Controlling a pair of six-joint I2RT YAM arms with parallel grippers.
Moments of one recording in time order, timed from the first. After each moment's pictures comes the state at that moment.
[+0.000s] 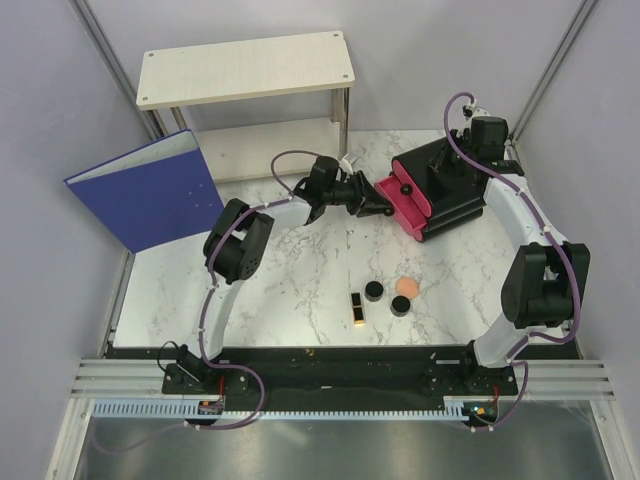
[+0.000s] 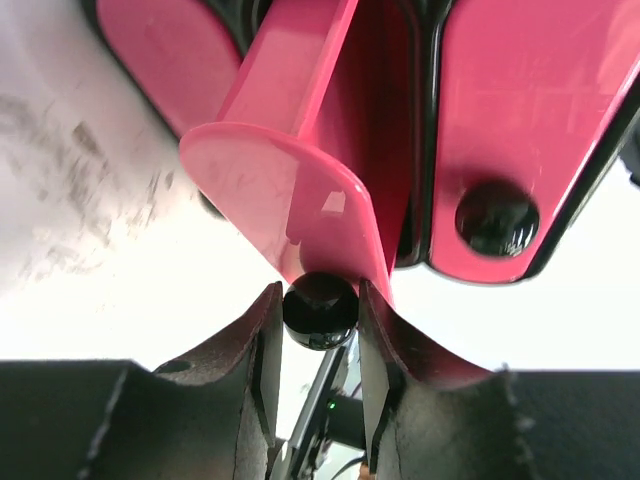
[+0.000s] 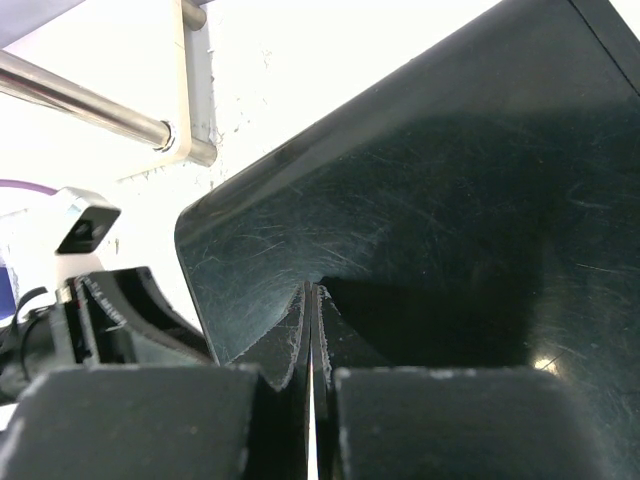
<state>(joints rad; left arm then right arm) -0.58 2.33 1.63 0.32 0.71 -1.15 0.01 1.69 1.40 -0.31 -0.21 0.34</state>
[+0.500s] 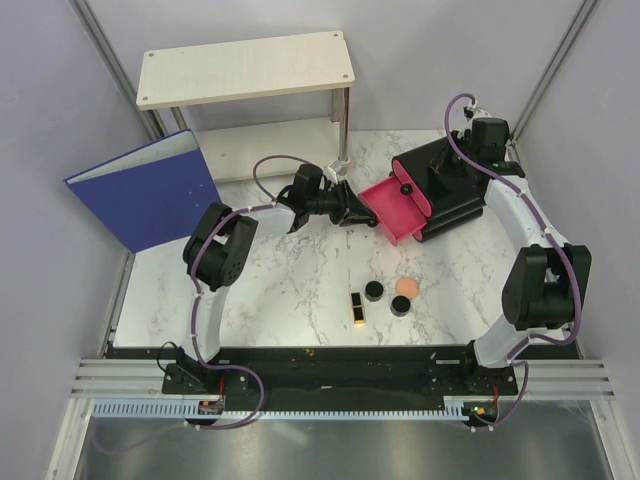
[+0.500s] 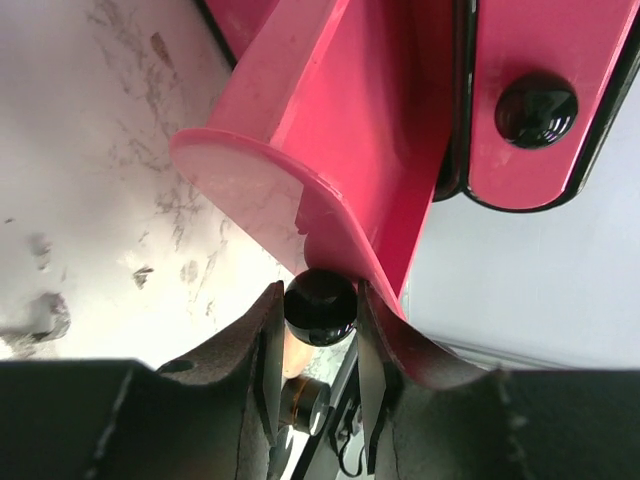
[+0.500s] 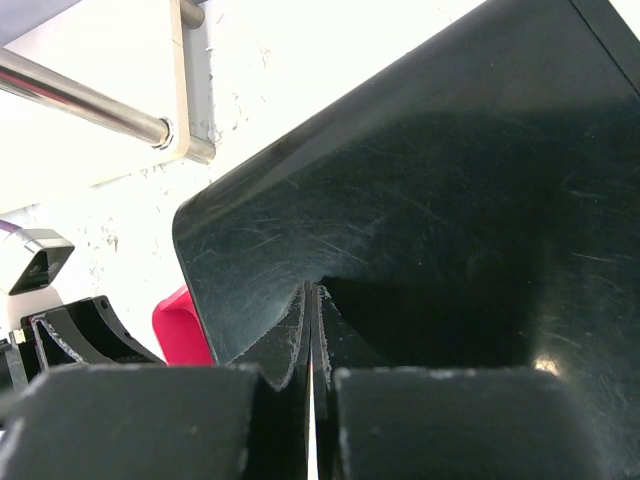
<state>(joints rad) -0.55 2.16 1.38 0.33 0.71 -1.02 0.01 1.68 1.38 -0.31 -0.21 0.34</state>
